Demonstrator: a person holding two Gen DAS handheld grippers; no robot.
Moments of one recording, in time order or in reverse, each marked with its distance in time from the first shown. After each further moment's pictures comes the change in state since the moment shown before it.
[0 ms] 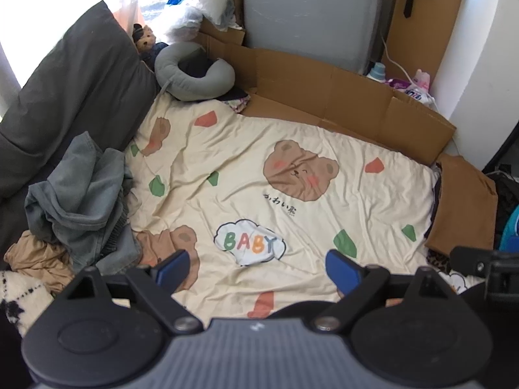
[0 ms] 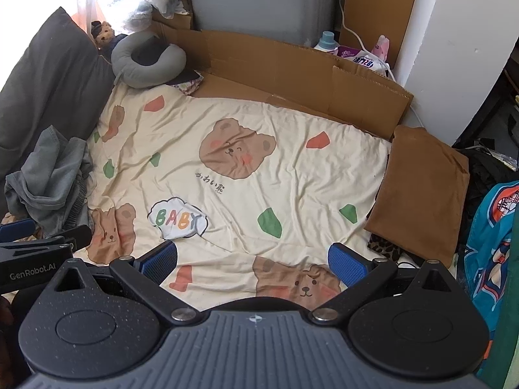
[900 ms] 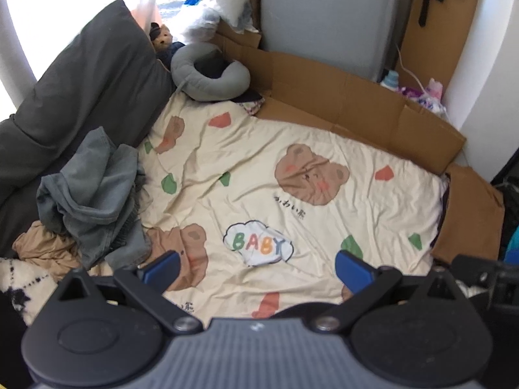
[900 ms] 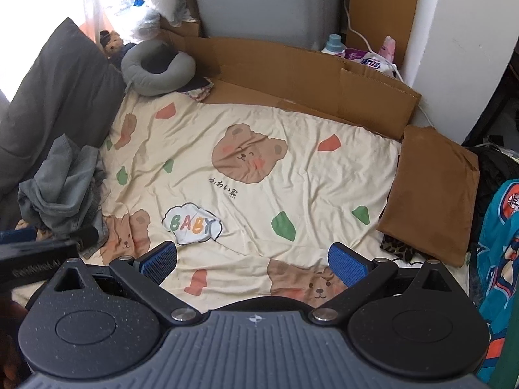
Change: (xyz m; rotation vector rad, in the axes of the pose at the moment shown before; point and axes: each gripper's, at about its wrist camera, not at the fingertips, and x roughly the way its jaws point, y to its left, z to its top) left arm -0.008 -0.001 0.001 -0.035 -0.003 0.043; right arm -0.006 0.003 -0.003 0.015 -0.024 0.047
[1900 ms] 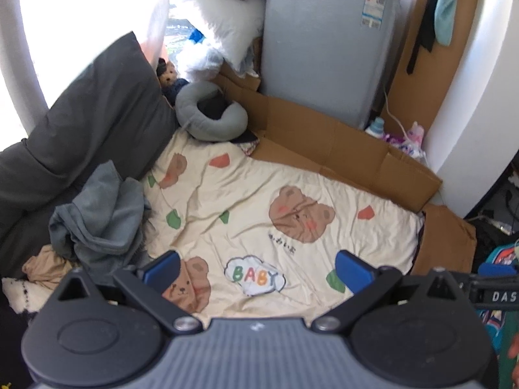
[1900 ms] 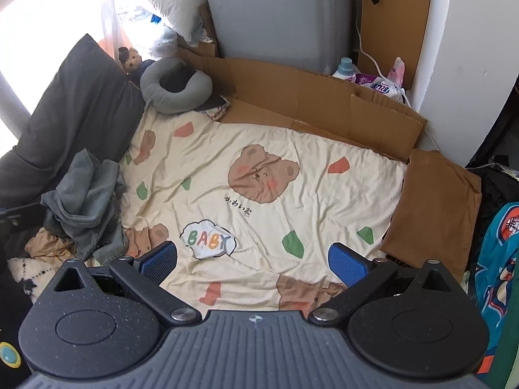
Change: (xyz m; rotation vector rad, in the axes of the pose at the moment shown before) left arm -0.069 0.040 0.035 -0.028 -0.084 -0.076; right arm -0.043 0.004 0.025 0.002 -0.039 0.050
